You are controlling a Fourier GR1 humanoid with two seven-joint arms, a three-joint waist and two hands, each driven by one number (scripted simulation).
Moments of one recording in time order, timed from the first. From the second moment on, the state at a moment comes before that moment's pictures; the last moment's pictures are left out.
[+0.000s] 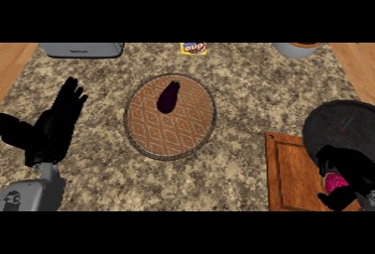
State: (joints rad) left arm -0.17 0.18 0.09 -1.60 0.12 0.07 0.24; right arm 0.00 -0.45 -0.01 -1.38 1.02 0.30 -0.02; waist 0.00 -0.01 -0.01
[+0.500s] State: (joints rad) left arm -0.15 0.17 0.08 -1.63 0.11 0.07 0.27; right arm 0.10 -0.36 0.17 -1.51 1.37 0.00 0.13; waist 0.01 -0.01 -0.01
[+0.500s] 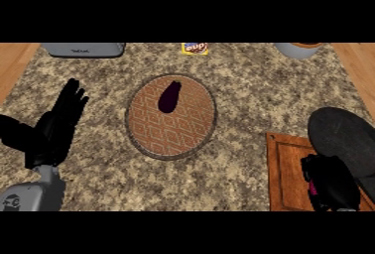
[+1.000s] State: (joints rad) left arm -0.15 0.17 0.09 -1.61 0.11 0.07 0.26; right arm 0.14 -0.25 0.55 -1.57 2.11 -0.26 0.48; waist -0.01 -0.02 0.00
